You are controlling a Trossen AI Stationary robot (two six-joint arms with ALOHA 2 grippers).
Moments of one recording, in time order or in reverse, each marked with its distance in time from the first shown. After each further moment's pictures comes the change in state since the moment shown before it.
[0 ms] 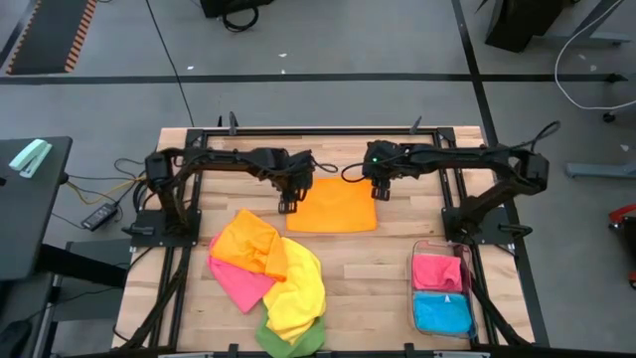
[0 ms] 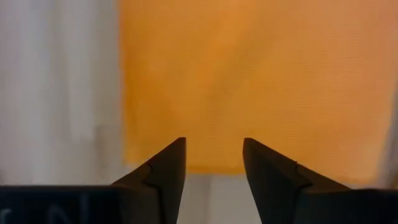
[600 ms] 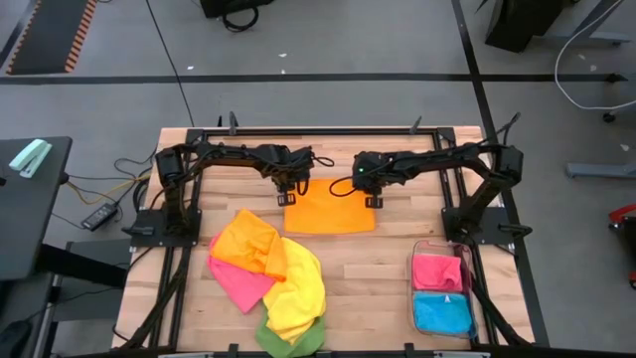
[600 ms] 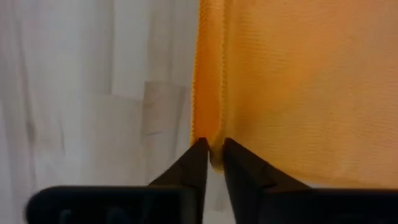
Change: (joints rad) left arm 0.076 0.089 -0.001 -0.006 -0.154 -0.026; right arm 0.030 0.210 0.000 0.124 -0.022 -0.082
